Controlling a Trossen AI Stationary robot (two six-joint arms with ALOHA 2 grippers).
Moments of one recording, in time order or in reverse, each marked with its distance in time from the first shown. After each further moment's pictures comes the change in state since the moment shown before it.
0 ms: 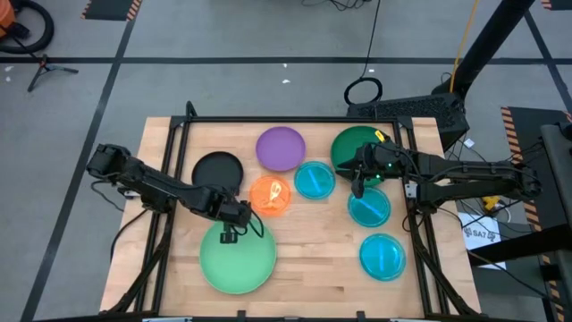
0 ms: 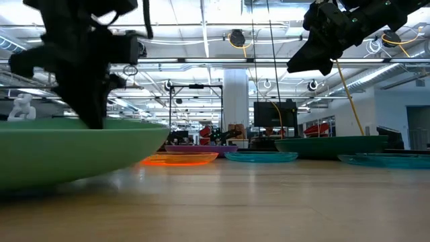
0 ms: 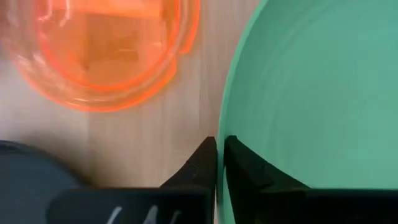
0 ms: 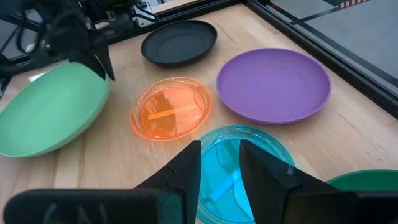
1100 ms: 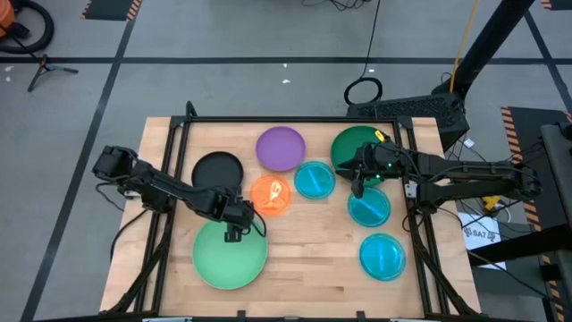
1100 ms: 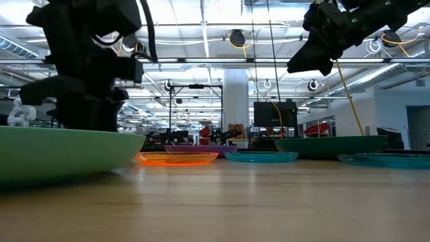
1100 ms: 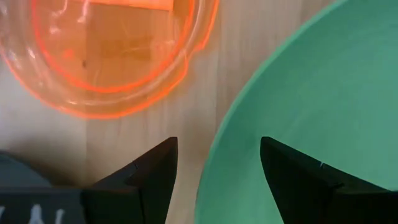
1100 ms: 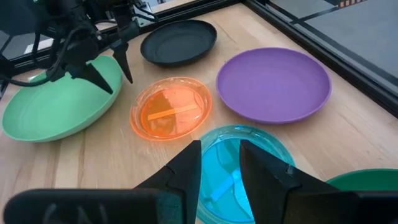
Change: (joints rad) left arm 0.008 0.078 -0.050 0.118 -0.041 -0.006; right arm 0.000 0.000 0.000 -0.001 -0.001 0.004
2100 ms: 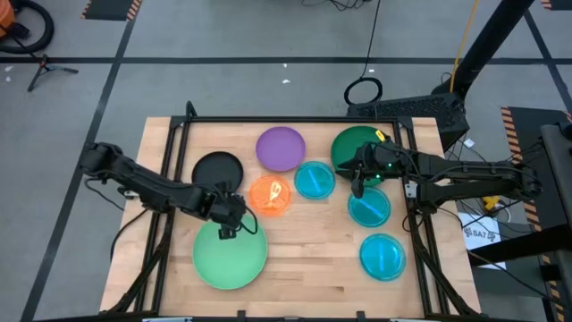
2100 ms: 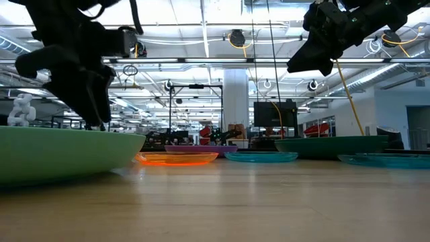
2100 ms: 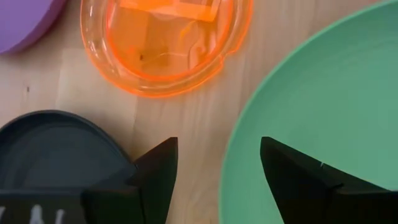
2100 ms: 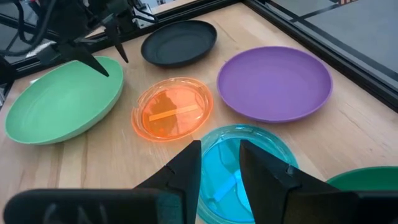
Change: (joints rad) left arm -0.048 -0.165 0.001 -0.125 -0.106 -0.102; right arm 0.000 0.000 0.000 0.001 -0.001 0.019
